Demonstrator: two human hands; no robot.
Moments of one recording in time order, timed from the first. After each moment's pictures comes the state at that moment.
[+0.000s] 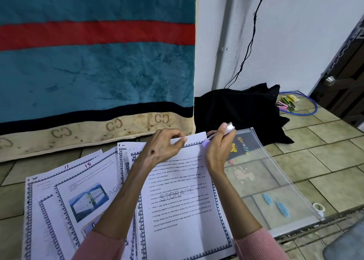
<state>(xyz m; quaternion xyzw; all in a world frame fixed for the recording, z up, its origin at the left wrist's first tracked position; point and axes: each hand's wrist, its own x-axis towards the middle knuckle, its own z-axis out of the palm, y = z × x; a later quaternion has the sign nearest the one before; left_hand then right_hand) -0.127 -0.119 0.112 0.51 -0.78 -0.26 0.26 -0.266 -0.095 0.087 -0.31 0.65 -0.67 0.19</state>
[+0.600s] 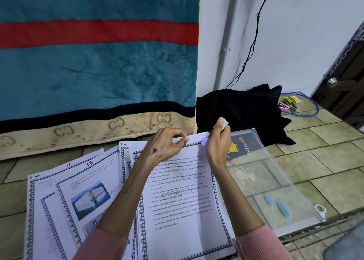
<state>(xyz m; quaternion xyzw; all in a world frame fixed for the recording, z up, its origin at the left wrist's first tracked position) -0.126 -0.124 0.109 0.51 -0.78 -0.26 0.25 -0.267 -0.099 0.099 -0.33 0.67 -0.62 0.24</state>
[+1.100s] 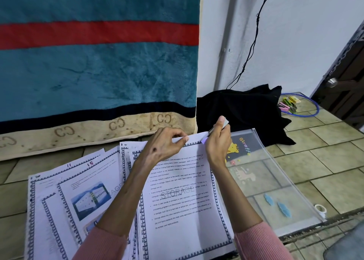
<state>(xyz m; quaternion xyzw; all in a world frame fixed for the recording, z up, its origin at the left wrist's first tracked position) -0.124 -0.127 0.109 0.50 -0.79 -0.26 0.25 -0.266 -0.104 0.100 -0.33 0.68 -0.62 0.21</state>
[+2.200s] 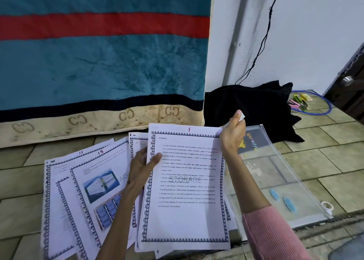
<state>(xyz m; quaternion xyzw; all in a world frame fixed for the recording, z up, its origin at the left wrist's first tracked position) -0.063 -0.065 0.035 0.57 -0.46 -0.50 0.46 -0.289 -0.117 0.091 -0.28 0.67 -0.65 0.21</state>
